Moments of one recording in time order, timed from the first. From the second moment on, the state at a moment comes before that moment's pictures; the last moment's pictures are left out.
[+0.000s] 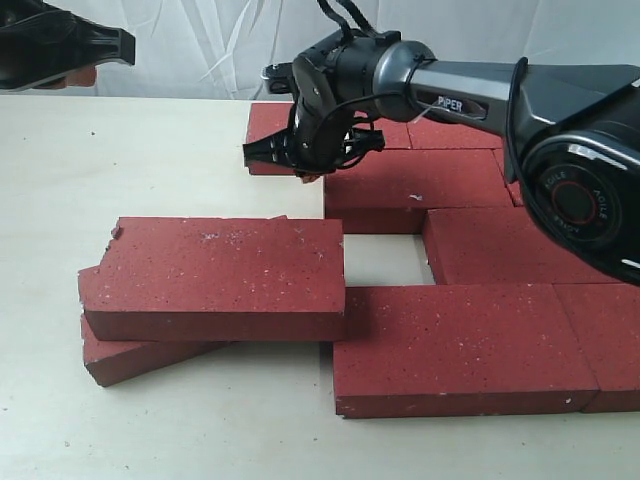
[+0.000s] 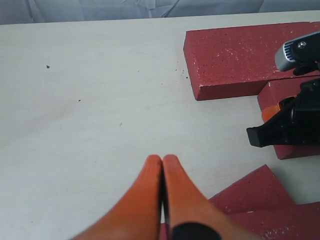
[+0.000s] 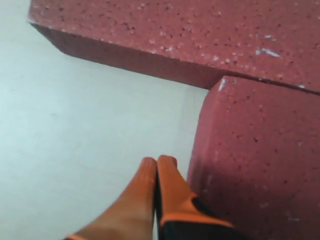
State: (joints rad) left arm -0.33 1.34 -1.11 0.13 0.61 -0.31; right arm 0.61 2.36 -1.94 -0.18 0.79 0.46
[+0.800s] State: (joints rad) left arm -0.33 1.34 -1.11 0.13 0.61 -0.31; right arm 0.61 2.18 -1.94 -0.05 1.09 0.27
